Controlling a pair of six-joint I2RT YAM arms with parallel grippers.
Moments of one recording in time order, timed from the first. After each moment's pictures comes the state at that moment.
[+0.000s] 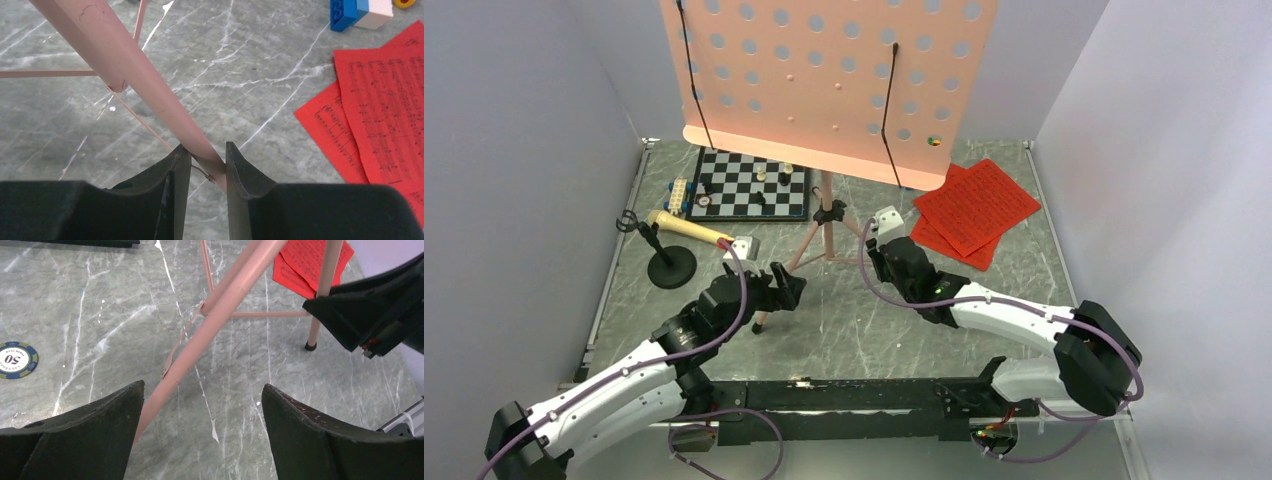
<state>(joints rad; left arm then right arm) -0.81 0.67 0.40 -0.07 -0.30 -0.59 0.84 1.28 0.66 0.16 0.42 0.08</state>
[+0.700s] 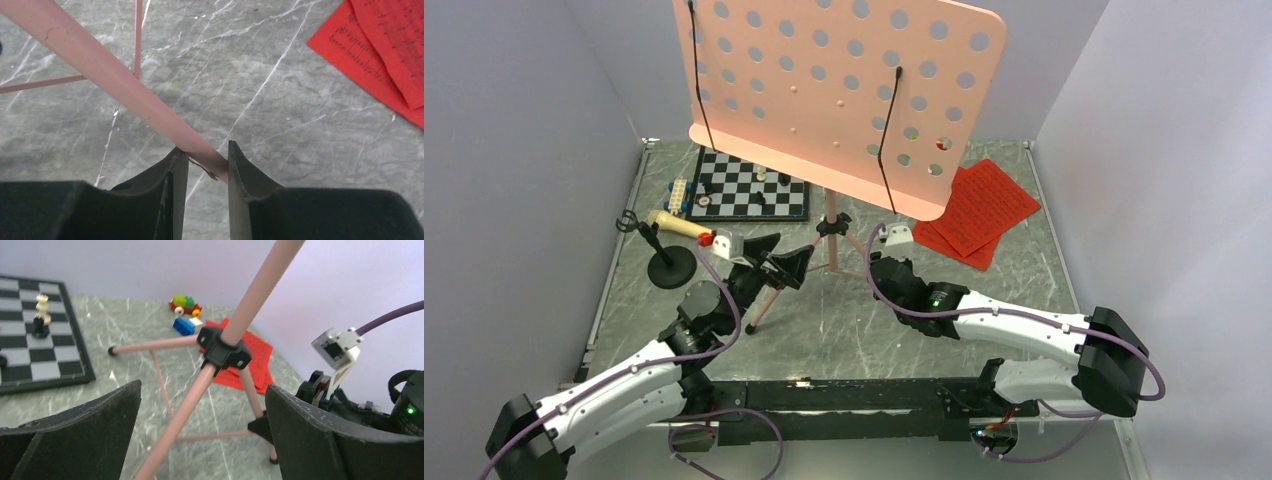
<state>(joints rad) -0.81 0.65 0.34 0.46 -0.30 -0.43 1.03 1.21 0.71 -0.18 0.66 0.50</state>
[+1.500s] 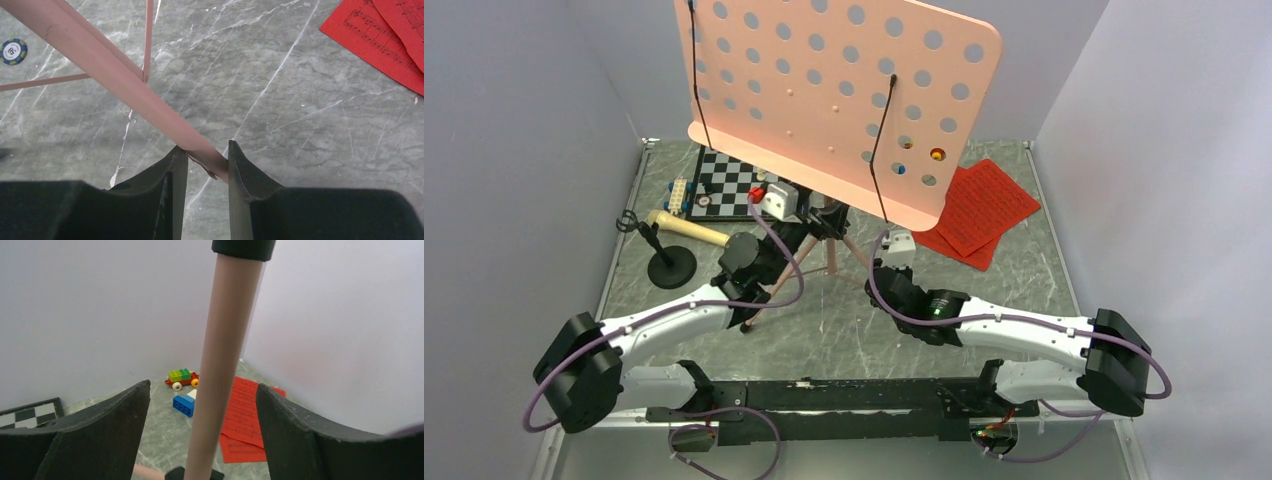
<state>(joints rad) -0.82 1.18 0.66 0.93 -0.19 -0.11 1.09 1.18 0.70 -0.23 0.68 0.63</state>
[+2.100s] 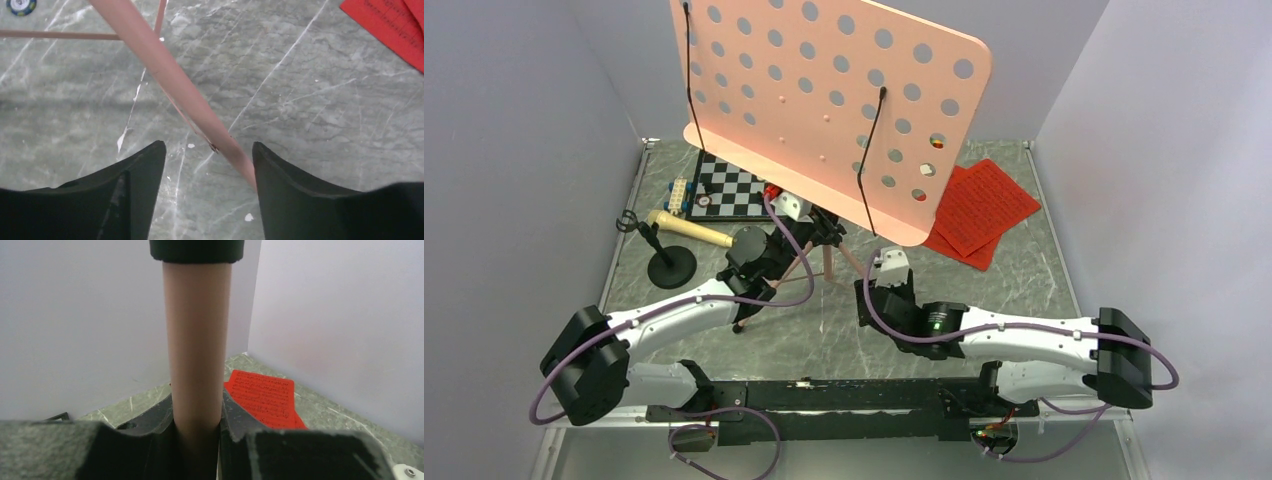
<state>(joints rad) -0.83 1.26 0.74 0.91 -0.15 0.01 1.24 1.18 0.71 -0.34 0.78 0.73</state>
